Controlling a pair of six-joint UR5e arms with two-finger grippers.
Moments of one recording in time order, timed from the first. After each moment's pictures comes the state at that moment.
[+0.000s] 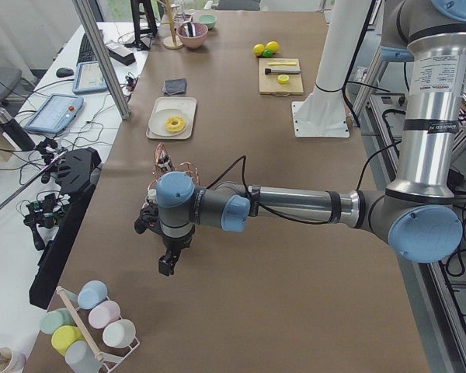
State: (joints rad) left arm -1.55 -1.62 -1.58 -1.71 -2.24 0.21; right arm 1.62 -1.46 1.63 -1.74 2.37 -0.21
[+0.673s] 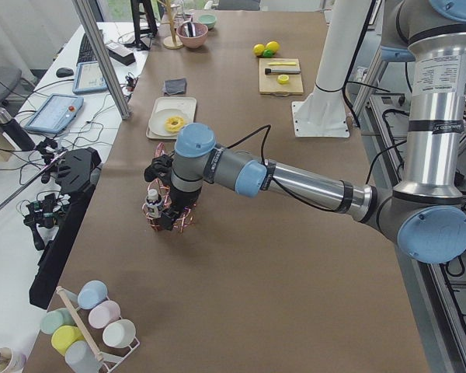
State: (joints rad) left arm -1.53 -1.58 -1.83 -1.72 -2.26 0.18; right arm 1.63 -1.48 1.65 -1.74 2.37 -0.21
